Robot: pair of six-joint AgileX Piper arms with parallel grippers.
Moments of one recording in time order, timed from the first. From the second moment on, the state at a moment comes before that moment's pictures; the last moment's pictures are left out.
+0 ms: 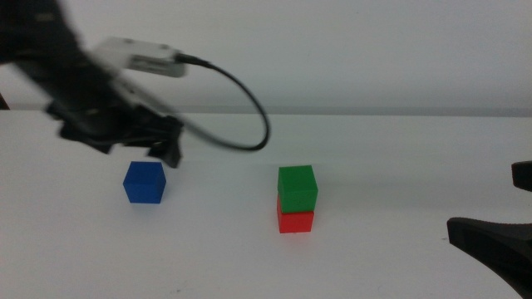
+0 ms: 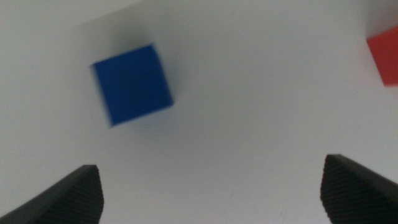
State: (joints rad) left arm -0.21 1.64 -1.33 -0.12 1.05 0.11; right arm 0.61 0.69 -0.76 0.06 0.73 -0.04
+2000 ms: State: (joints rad) left arm -0.64 1.90 -1.68 0.18 1.21 -0.64; right arm 0.61 0.69 -0.76 0.06 0.73 -0.04
